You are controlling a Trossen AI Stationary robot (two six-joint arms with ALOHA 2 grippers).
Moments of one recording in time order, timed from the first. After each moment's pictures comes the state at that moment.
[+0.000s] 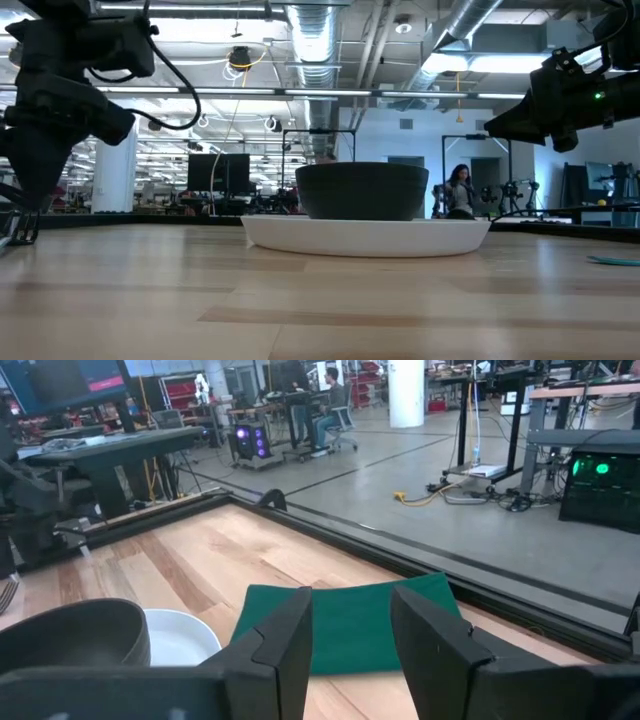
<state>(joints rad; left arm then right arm) 0.08 0.93 0.50 -0.93 0.20 -0.85 -0.24 0.14 0.03 -0.01 0.39 0.12</state>
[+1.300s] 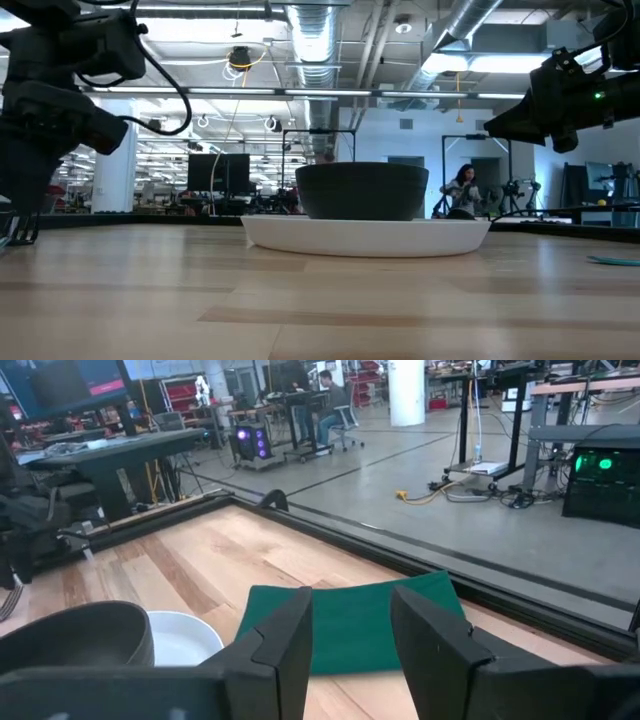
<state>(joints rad) -0.01 0.93 0.44 -0.84 0.20 -0.94 -0.24 0.14 0.03 -0.01 0.39 0.14</state>
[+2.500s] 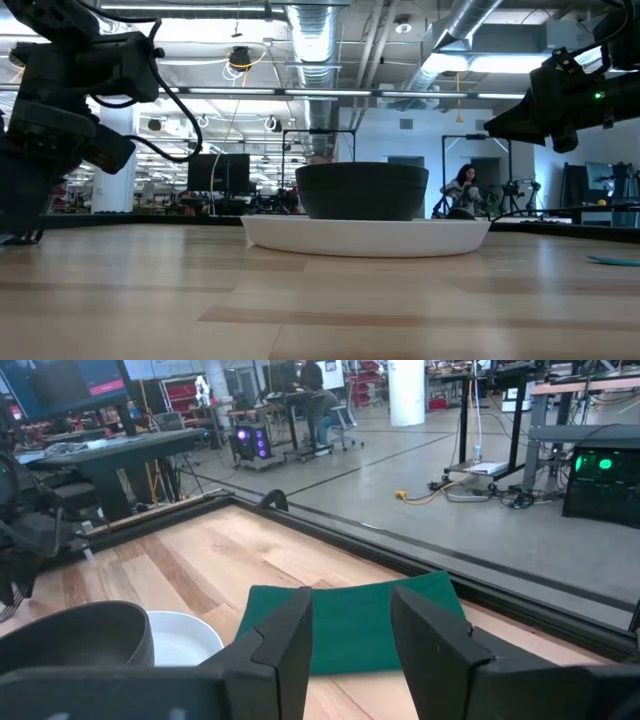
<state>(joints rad) -0.01 1.12 0.44 -0.74 0.24 -0.87 -0.24 0.14 0.03 -0.01 0.39 0.14</state>
